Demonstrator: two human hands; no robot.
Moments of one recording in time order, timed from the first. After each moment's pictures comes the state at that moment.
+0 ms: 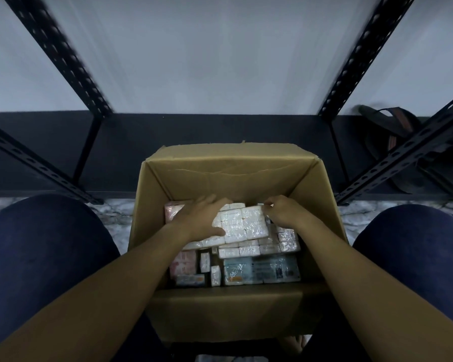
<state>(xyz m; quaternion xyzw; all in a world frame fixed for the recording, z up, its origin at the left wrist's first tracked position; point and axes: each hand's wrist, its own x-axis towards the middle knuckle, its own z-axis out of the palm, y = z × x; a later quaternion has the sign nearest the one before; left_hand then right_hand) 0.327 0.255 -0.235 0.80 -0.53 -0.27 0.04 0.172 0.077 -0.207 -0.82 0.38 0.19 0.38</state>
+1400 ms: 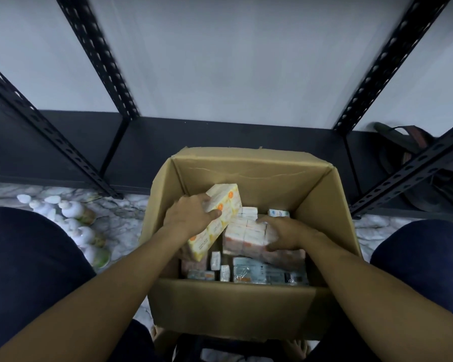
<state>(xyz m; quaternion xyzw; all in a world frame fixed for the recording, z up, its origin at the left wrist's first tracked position) 0.327 0.300 -0.197 0.92 -0.28 -0.25 0.11 0.159 0.083 -0.269 -0.91 0.18 0.29 0.24</state>
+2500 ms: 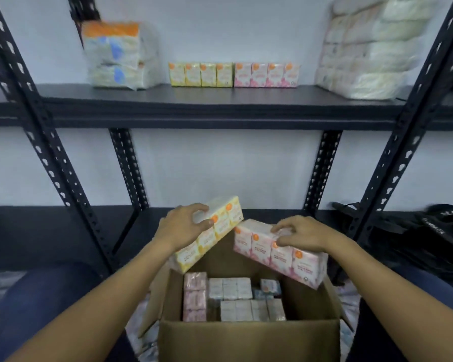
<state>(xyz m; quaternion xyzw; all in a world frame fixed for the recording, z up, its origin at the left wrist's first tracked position) 0.315 0.332 -0.032 0.89 -0.38 -0.08 0.25 0.106 0.092 -0.032 -0.94 0.24 0.06 0.24</state>
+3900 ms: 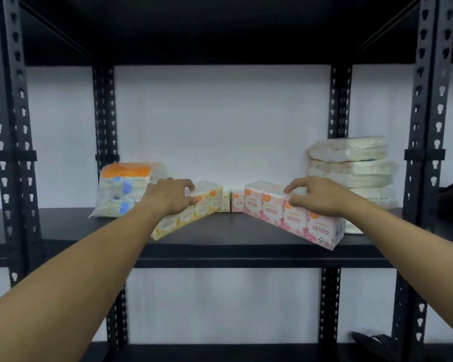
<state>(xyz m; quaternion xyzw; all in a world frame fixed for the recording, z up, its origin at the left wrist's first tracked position) 0.443 0.240 0.282 0.90 -0.39 0.19 0.11 0.172 0.029 0.290 -0.93 0.26 -0.24 0.09</state>
